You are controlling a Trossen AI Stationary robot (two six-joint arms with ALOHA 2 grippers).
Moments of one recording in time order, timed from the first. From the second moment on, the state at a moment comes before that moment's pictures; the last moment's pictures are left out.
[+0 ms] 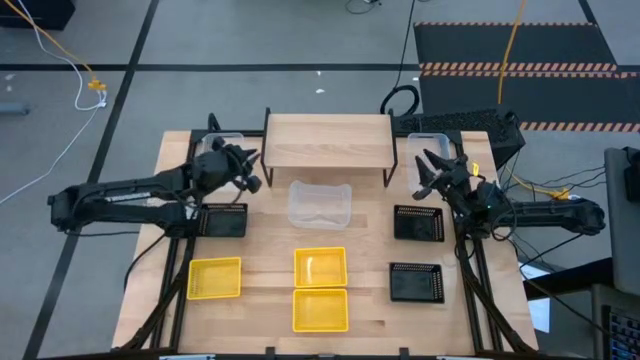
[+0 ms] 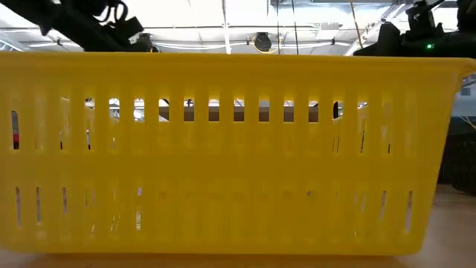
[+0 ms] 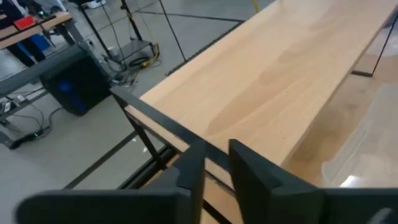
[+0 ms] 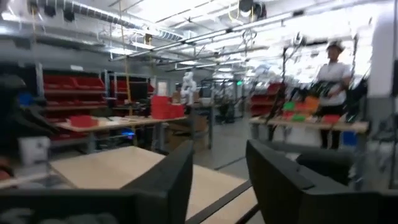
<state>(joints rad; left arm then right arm) 0.31 0.86 0.55 -0.10 -0.49 0.04 -0.12 0.42 0.02 0.78 0.70 -0.21</state>
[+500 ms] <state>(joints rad) 0.20 0.89 0.76 -0.34 -0.28 0.07 -0.12 0.57 0.02 0.69 0.24 0.07</state>
